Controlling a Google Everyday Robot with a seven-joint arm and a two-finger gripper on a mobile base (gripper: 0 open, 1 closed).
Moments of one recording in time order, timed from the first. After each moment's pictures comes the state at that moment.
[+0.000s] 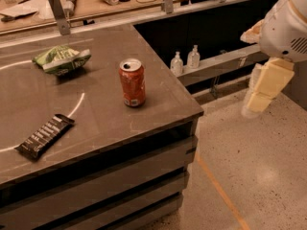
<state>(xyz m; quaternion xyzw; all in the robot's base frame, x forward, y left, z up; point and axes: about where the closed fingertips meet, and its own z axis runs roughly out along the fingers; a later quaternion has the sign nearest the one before) 0.469 -0.180 0.976 -0.63 0.76 -0.01 0.20</state>
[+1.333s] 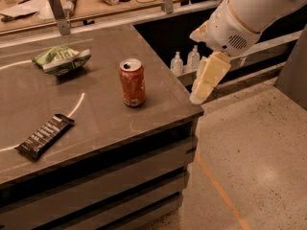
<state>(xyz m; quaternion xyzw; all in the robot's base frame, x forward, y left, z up) 0.524 -0.094 0.957 -0.66 0.71 0.08 0.25</state>
